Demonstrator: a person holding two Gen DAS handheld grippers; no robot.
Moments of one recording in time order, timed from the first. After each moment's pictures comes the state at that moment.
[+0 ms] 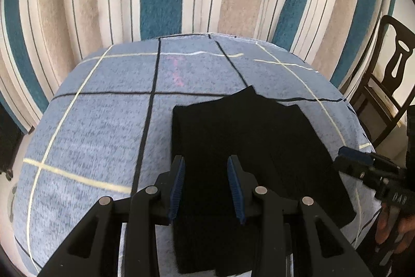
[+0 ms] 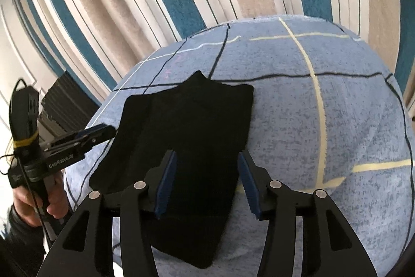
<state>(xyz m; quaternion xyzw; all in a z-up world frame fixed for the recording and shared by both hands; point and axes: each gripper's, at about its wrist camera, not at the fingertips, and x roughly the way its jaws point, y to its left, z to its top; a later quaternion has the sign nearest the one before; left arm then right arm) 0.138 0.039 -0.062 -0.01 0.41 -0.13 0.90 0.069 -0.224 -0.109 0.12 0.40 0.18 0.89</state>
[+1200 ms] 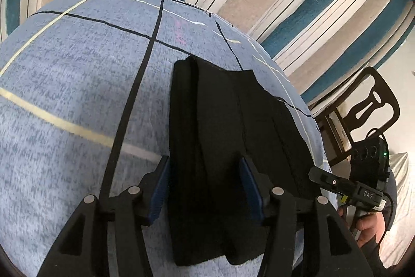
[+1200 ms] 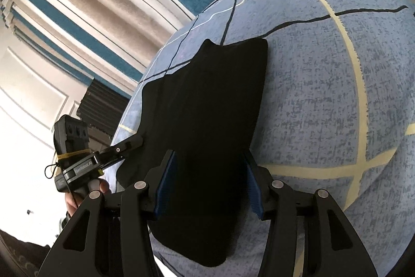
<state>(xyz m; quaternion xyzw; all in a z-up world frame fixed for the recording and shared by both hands) 0.144 0.080 -0.119 -0.19 0.45 -0.22 0.84 0.084 -0.233 -0.143 0.24 0.45 0.26 0.82</state>
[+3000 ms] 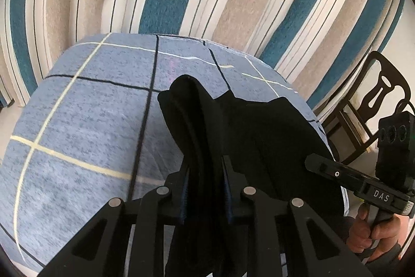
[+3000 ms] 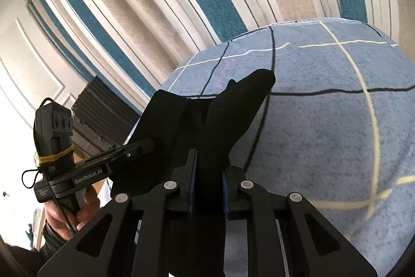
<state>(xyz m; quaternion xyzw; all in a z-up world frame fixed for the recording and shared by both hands) 0.127 0.067 -0.049 -0.10 0.41 -0.17 0.89 0.086 -0.165 -0.081 0.17 0.39 0.25 0.87</state>
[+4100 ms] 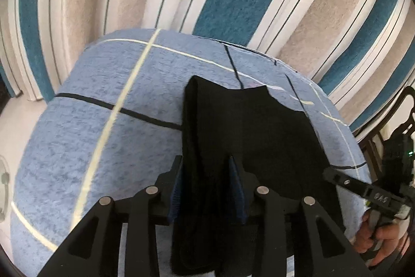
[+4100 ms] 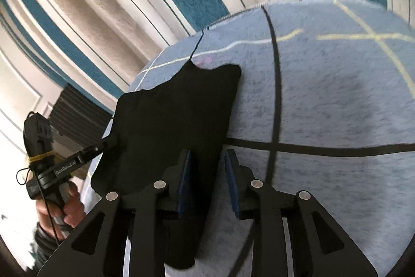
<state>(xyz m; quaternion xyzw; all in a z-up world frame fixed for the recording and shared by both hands) 0.256 0.165 -0.100 -0.13 0.42 -0.11 0.89 0.192 -0.141 -0.119 0.15 0.42 0.20 0.87</state>
